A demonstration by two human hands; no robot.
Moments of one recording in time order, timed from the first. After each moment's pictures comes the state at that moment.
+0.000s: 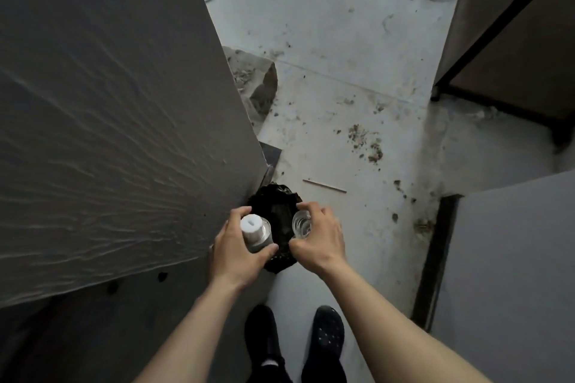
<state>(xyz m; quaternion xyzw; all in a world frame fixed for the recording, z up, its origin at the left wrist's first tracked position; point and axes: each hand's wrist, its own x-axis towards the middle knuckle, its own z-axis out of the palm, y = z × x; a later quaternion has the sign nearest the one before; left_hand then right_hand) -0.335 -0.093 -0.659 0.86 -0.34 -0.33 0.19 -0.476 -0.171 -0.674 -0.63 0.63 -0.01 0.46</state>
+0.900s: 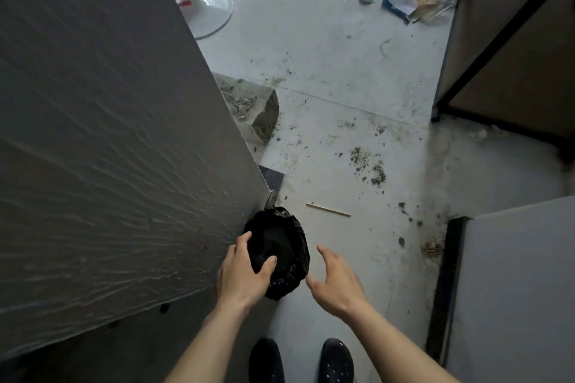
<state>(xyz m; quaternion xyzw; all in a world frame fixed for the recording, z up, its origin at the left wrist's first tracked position) -0.334 -0.120 -0.662 0.86 -0.32 -0.37 0.10 -0.512 -0.175 -0.693 -0.63 0.59 0.10 0.50</state>
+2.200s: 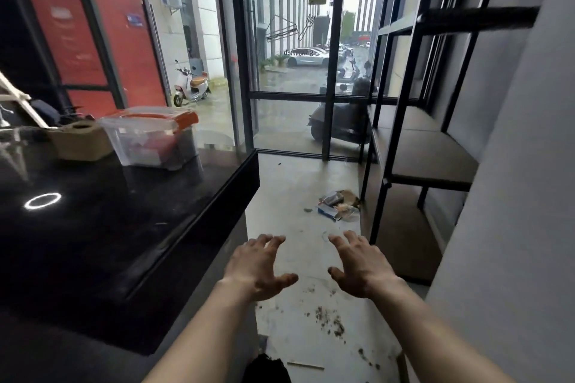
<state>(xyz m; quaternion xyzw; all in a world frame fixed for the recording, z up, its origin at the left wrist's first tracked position) -0.356 -0.027 -0.130 0.70 -0.71 -0.09 0.05 -0.575 -0.082 -0.137 -0.82 0.57 -0.01 0.05</state>
